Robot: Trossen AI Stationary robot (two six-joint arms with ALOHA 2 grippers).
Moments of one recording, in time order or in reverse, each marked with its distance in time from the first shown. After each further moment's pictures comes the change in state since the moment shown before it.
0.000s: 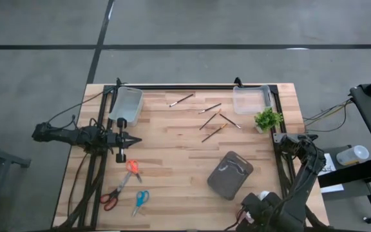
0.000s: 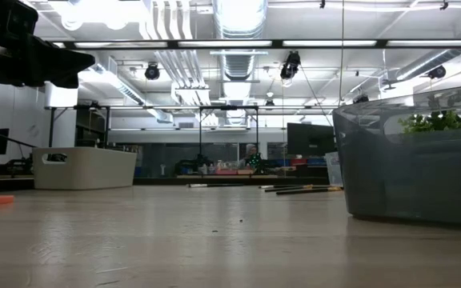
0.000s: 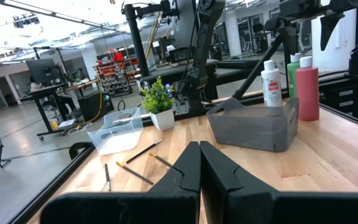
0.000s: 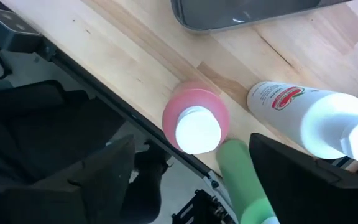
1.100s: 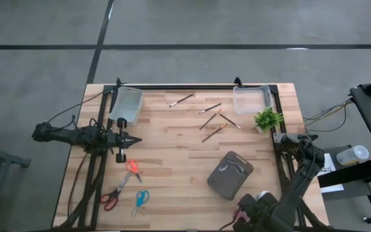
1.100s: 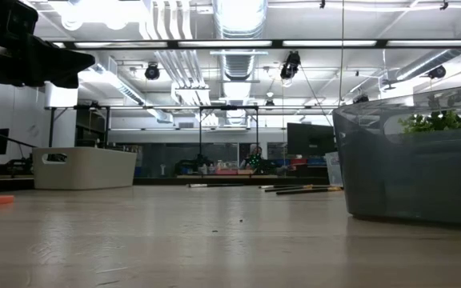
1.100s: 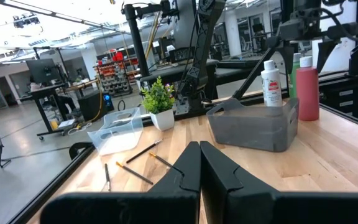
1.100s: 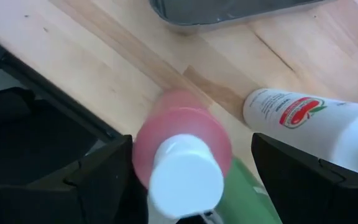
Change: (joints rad) left arm 0.000 0.000 0.000 0.000 0.000 0.000; right arm -0.003 0.000 -0.207 0.137 0.001 0.012
